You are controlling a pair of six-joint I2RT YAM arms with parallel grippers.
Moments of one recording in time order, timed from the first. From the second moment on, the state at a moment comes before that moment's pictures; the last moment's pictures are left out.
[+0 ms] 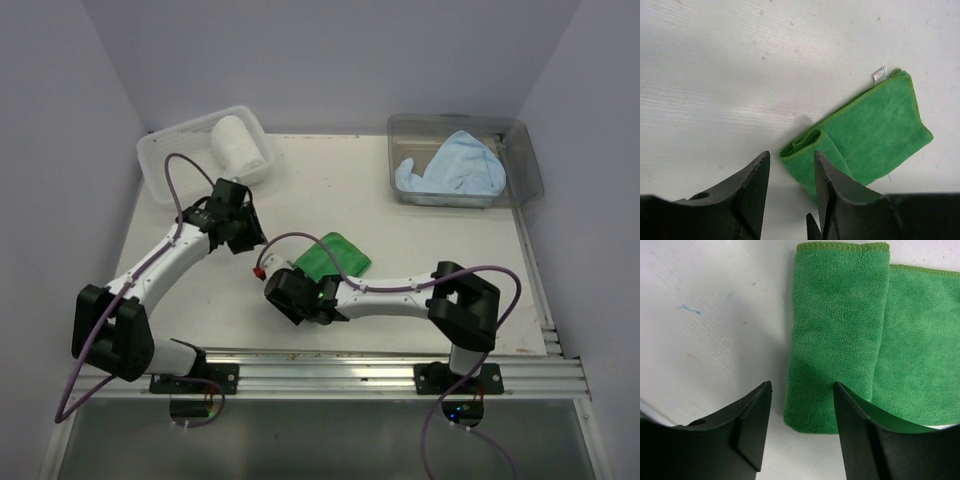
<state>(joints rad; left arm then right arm) -0.36 1.39 1.03 -0.64 0.00 -0.70 1.25 1.79 1.17 -0.37 0.39 0.24</state>
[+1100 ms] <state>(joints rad) -0.29 1.37 0.75 -0.45 0.36 -0.70 1.02 1.74 1.00 -0.13 0.02 0.40</state>
